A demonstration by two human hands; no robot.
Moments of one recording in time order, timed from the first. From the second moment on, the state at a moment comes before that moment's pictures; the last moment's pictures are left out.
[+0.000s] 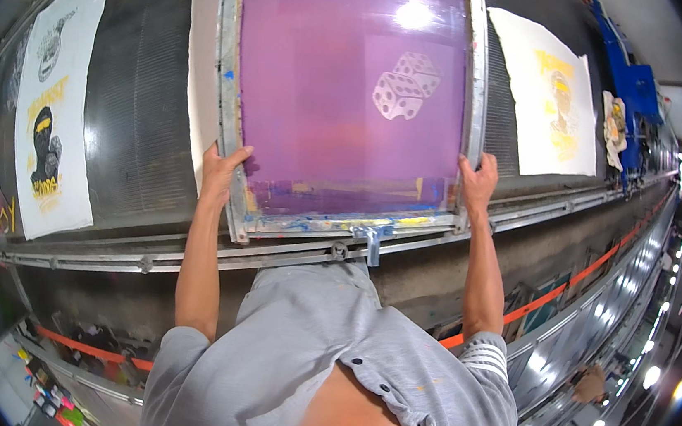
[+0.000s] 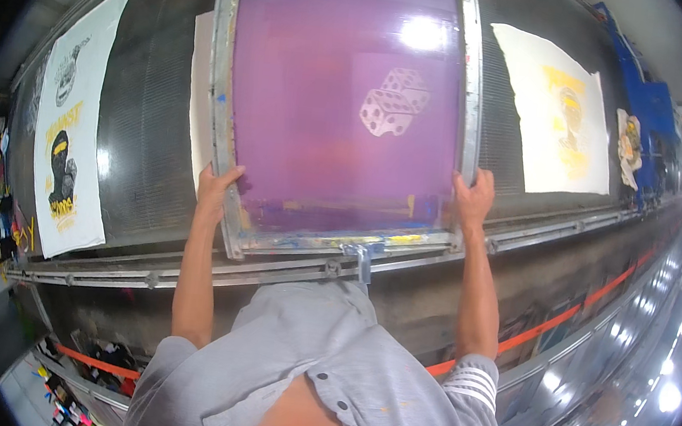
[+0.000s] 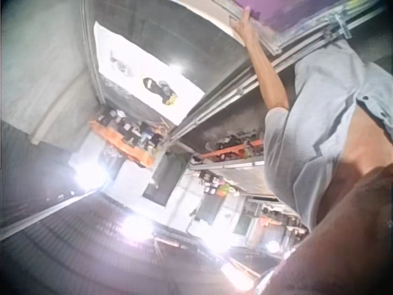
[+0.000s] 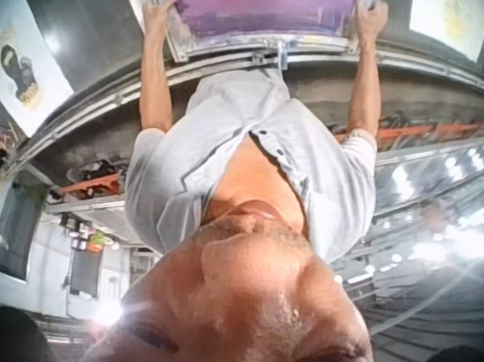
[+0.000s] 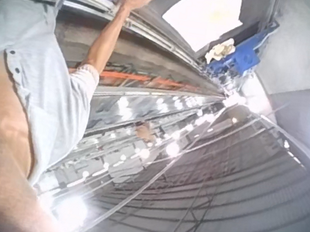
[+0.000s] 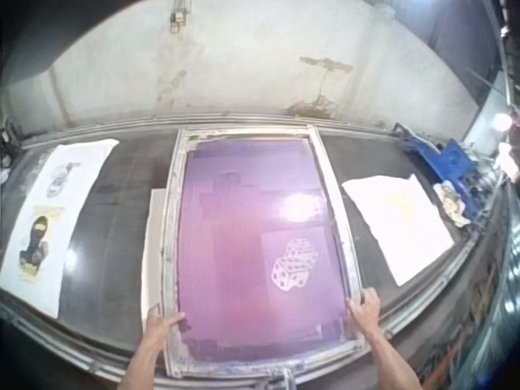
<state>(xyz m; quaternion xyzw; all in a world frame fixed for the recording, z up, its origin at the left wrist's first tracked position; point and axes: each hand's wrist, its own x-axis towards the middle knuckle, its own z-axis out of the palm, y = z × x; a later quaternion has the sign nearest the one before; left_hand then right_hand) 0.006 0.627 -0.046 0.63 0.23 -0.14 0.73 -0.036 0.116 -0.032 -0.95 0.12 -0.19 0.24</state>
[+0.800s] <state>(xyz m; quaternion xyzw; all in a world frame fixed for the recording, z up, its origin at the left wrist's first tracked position) -0.026 0.615 -0.104 0.93 0.25 0.08 0.24 -0.022 0.151 -0.100 -0.96 0.16 -0.04 0.23</state>
